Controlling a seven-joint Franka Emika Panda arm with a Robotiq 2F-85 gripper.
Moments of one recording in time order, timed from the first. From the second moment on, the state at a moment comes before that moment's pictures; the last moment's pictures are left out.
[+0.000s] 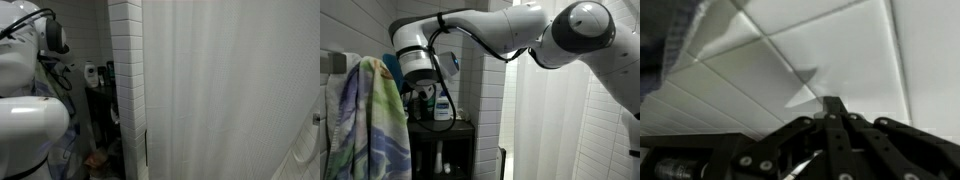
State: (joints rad) arm 0.69 0.68 0.30 -1.32 1.52 3.28 0.26
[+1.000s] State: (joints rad) arm 0.68 0.77 0.27 -1.30 1.36 3.30 0.30
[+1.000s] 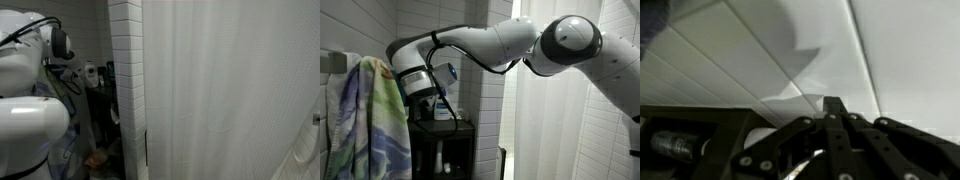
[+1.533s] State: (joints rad) arm 0.63 0.78 0.23 -1.33 1.29 3.37 0.30
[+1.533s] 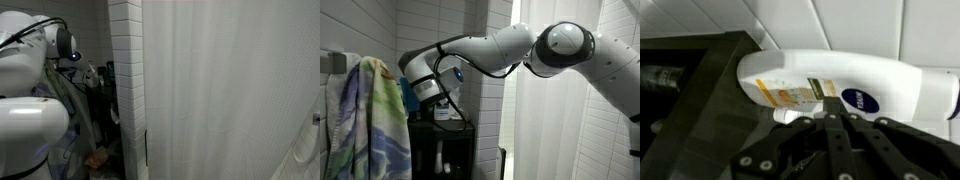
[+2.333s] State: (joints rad) arm 0.62 0.74 0.29 -1.35 1.29 3.39 0.30
